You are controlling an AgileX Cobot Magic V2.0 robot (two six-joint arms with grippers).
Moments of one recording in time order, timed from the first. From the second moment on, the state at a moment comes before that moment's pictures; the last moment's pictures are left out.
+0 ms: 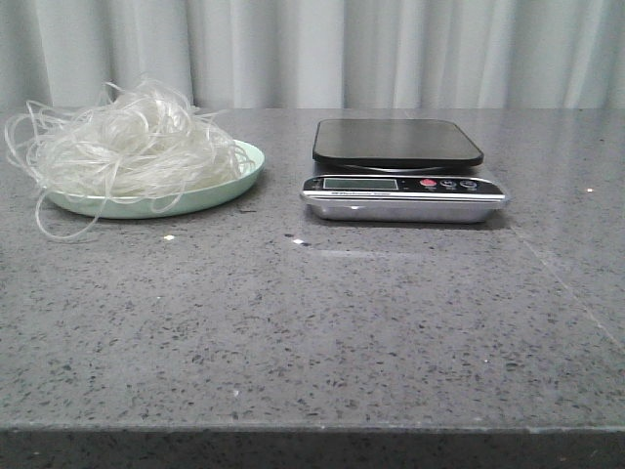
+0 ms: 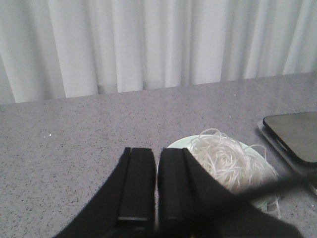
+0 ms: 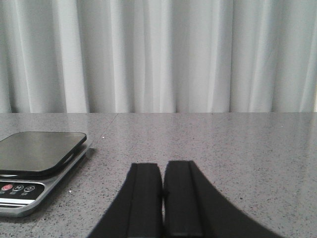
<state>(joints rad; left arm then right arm) -0.17 0.49 -0.64 -0.06 0.39 0.09 0.00 -0.01 0.03 0.10 -0.10 -0.02</state>
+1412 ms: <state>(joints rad) -0.39 1.68 -1.36 -0.07 0.86 0.09 0.00 -0.01 0.03 0.10 -0.10 -0.02</state>
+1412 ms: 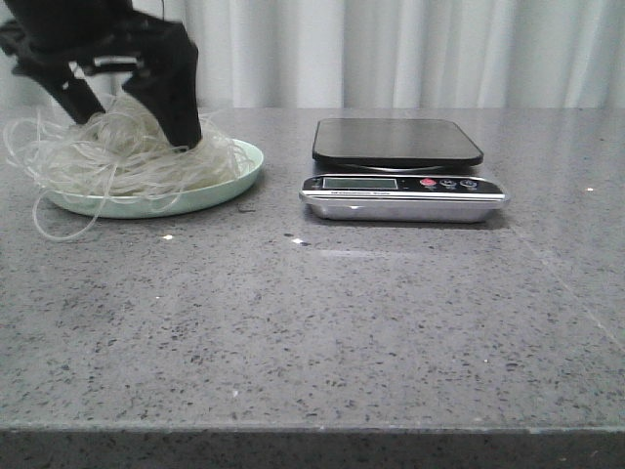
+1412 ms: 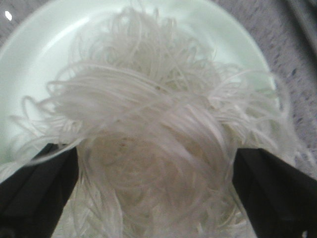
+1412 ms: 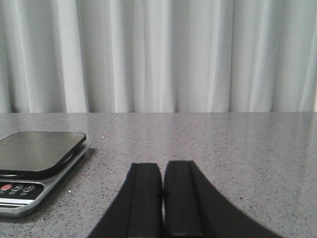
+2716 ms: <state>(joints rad) -0.64 2.04 -2.04 -0.16 1.00 0.09 0.00 -0.01 0.03 0.10 -0.10 -0.02</state>
